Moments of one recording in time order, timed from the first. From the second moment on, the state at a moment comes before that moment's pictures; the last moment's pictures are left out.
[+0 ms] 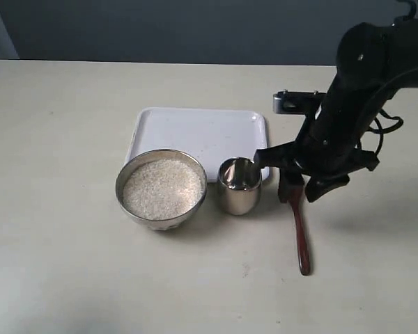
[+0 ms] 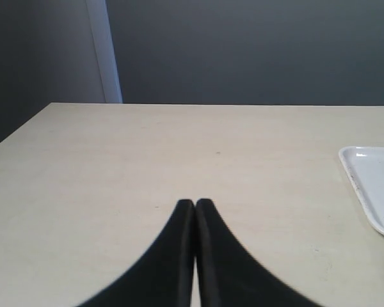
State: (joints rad) left arm -0.04 0.00 -0.01 0.00 0.24 0.01; right arm 0.54 1.78 -1.09 0.22 0.90 0.12
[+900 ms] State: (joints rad) left arm -0.04 0.00 -0.01 0.00 0.24 0.01; right arm 0.57 1.80 -0.90 0.27 0.69 0.16
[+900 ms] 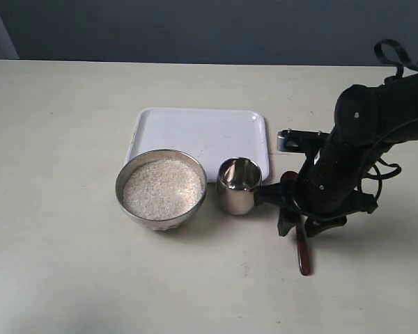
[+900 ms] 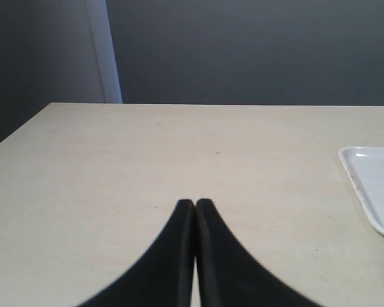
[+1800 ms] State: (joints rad) left arm -0.04 0.00 -0.01 0.00 0.24 0.01; right arm 0.57 1.86 -0.90 0.25 0.74 0.20
